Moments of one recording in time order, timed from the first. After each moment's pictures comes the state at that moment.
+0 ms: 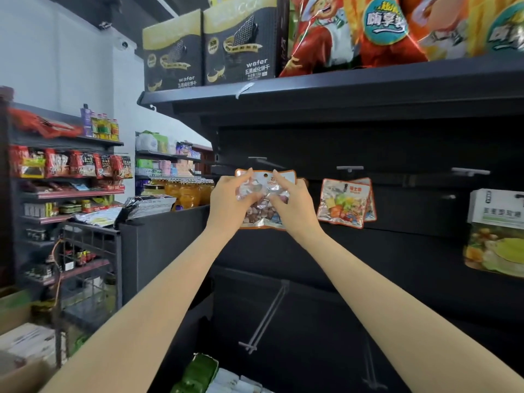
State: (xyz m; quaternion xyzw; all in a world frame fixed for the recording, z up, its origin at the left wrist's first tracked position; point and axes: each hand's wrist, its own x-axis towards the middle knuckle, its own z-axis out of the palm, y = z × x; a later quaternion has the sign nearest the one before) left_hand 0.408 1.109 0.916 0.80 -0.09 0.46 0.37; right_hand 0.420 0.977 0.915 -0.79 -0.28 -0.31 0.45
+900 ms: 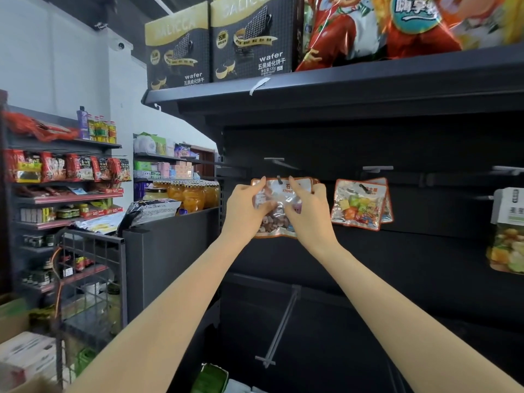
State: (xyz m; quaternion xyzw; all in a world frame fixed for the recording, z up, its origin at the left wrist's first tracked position) left_hand 0.437 1.122 0.910 0.83 -0.11 0.40 0.36; right_hand 0.438 0.988 0.903 -0.82 -0.23 -0.38 0.37
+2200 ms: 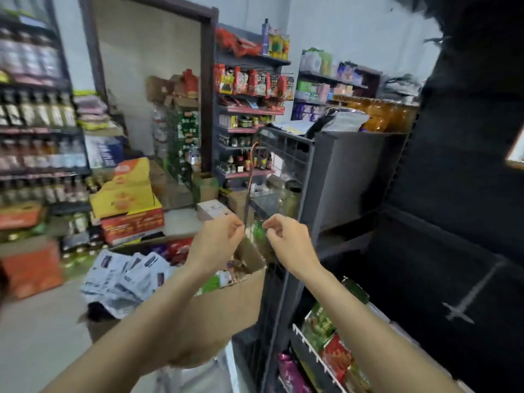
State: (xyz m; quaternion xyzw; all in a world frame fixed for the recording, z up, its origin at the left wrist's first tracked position) left_hand 0.237 1.371 0.693 0.87 0.28 0.31 0.26; right_hand 0.343 1.253 0.711 -0.81 -0.45 -0.01 0.37
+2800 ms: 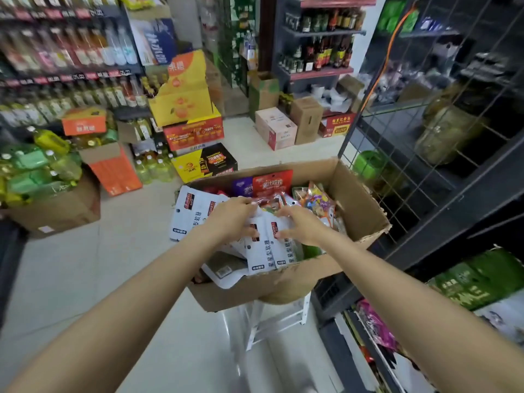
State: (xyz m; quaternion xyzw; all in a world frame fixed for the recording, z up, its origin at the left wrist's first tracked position) left_hand 0.175 1.587 0.547 0.94 0.31 -0.09 0.13; right_hand 0.326 1.485 0.531 -0.79 -0.53 0.29 0.13
